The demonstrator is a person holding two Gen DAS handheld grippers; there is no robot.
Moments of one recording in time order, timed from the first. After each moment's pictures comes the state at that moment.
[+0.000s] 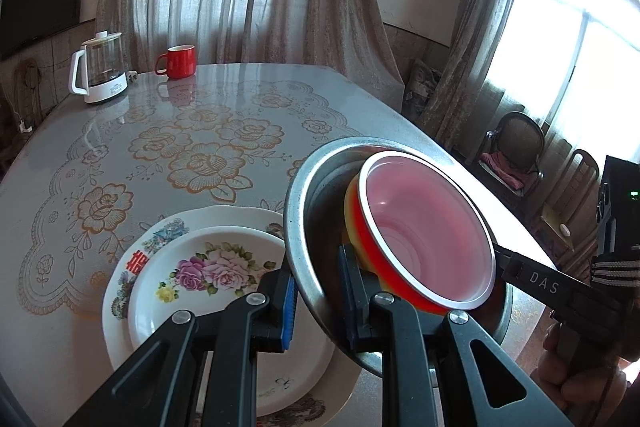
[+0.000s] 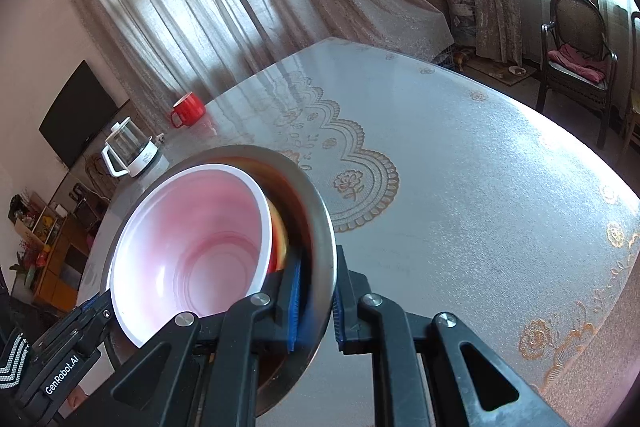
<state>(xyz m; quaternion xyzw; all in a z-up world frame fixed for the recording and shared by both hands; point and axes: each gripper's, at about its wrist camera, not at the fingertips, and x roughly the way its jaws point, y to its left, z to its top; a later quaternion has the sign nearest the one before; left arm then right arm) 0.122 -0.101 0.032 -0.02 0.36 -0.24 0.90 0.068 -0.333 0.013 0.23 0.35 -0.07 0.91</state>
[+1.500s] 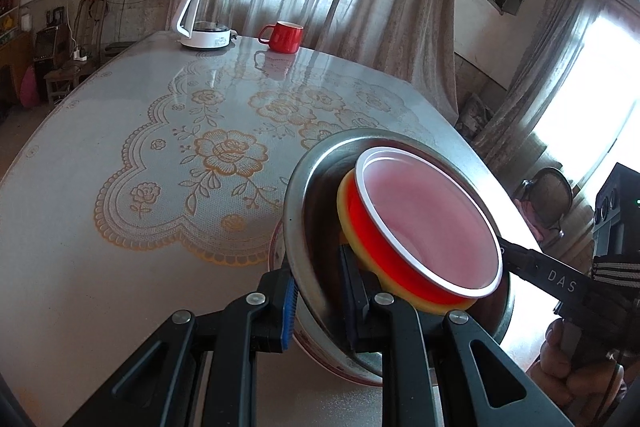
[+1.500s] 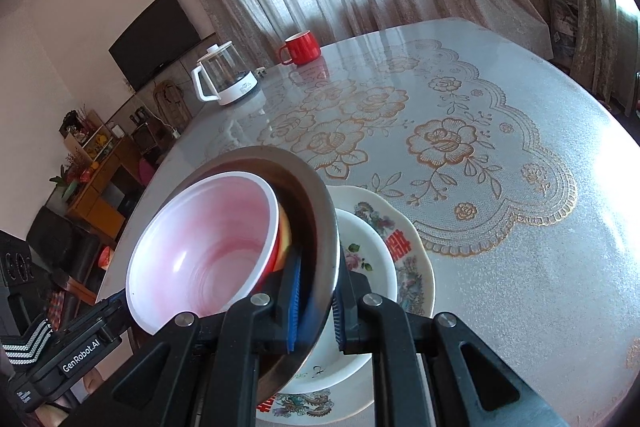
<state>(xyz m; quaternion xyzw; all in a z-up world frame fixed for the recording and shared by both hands) 0.125 0.038 0.007 -0.11 0.40 -0.16 0.90 0.119 -0.199 0.014 0.16 0.39 0.08 0.90</state>
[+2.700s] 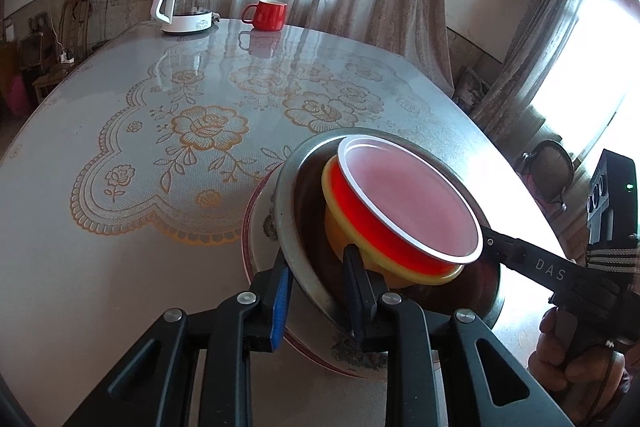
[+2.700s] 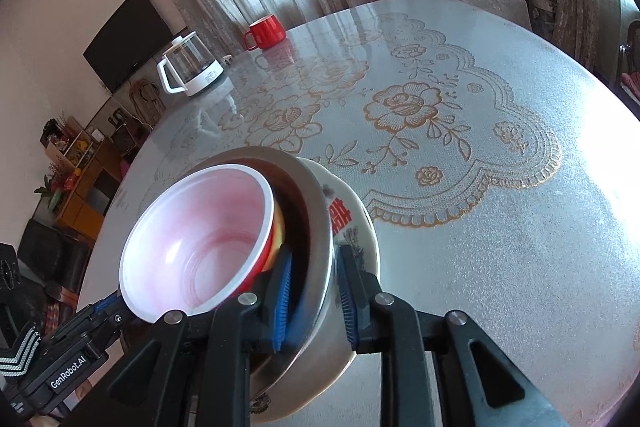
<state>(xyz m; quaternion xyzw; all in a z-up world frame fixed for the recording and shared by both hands) 0.121 0.016 -0.008 -0.08 0.42 -0.17 0.89 0.120 -0.223 -0.017 0.18 0.42 0.05 0.89</state>
